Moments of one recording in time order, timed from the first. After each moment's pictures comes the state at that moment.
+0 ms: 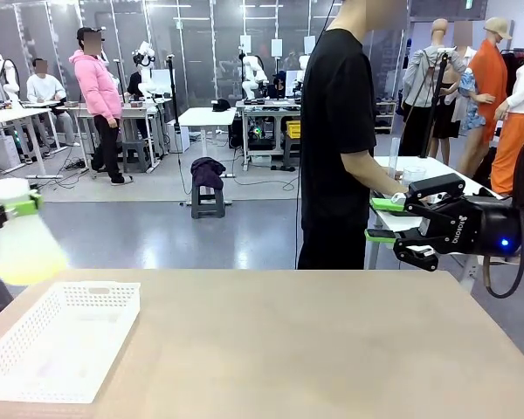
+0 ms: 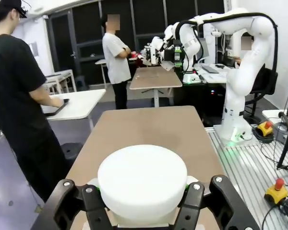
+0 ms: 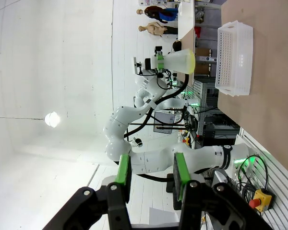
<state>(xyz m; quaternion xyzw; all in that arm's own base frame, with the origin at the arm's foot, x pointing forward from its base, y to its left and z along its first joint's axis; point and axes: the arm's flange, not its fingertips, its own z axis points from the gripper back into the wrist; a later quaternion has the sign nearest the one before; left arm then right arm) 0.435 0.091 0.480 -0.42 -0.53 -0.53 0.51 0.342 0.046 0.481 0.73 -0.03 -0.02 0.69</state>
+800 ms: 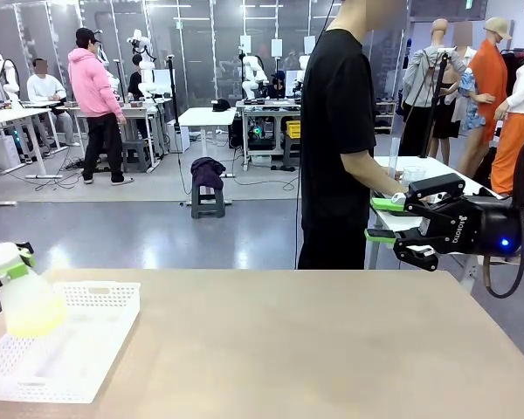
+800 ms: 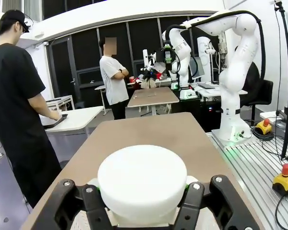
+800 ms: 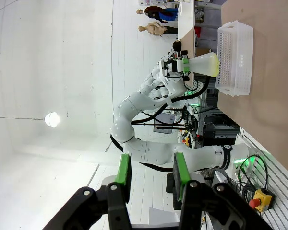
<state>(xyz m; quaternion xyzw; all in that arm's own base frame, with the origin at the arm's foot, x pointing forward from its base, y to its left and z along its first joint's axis) 0.436 0.114 0.351 -0.47 -0.56 -0.50 0.46 0.342 0.046 0.481 0.73 -0.03 -0.02 0.69</state>
